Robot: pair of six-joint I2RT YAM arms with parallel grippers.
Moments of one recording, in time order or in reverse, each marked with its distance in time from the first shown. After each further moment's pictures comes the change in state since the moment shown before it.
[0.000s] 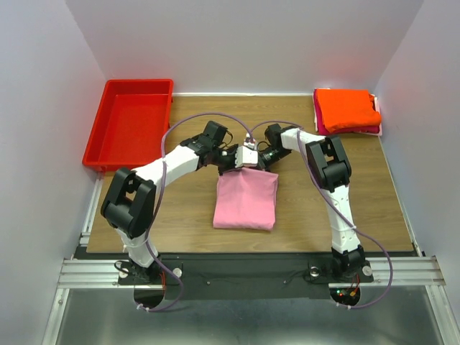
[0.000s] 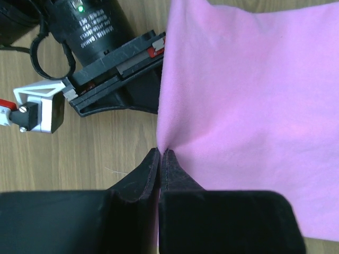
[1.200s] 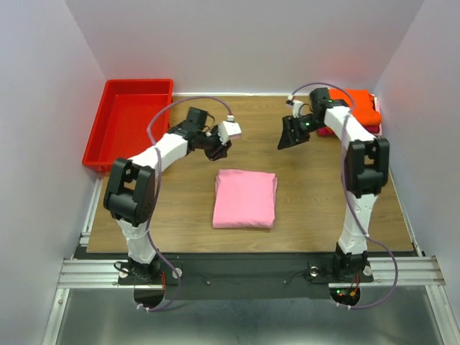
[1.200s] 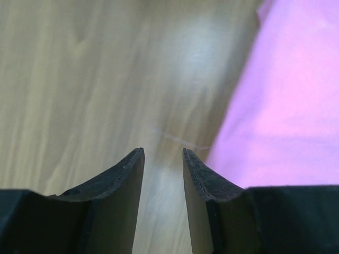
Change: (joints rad) left arm 0.153 0.132 0.098 0.047 -0.037 -0.195; right arm -0.238 -0.224 0.114 0.009 0.348 0.027
